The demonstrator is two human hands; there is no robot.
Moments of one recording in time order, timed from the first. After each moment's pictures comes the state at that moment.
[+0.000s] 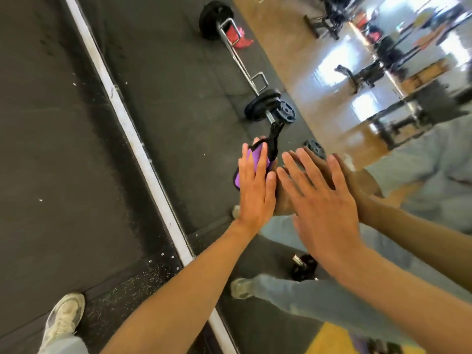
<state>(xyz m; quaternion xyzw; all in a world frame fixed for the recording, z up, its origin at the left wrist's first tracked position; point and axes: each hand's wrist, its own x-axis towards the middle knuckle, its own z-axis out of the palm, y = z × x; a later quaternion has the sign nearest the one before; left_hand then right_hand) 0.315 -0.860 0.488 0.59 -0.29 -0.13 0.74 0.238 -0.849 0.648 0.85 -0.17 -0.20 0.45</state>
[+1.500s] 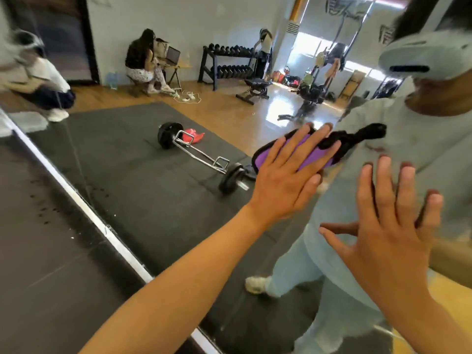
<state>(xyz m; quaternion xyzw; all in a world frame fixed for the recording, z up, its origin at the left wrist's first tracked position) 0.380 -0.885 0.838 0.42 -0.64 0.28 0.58 0.187 -0.824 0.874 0.76 -0.48 0.19 0.40</state>
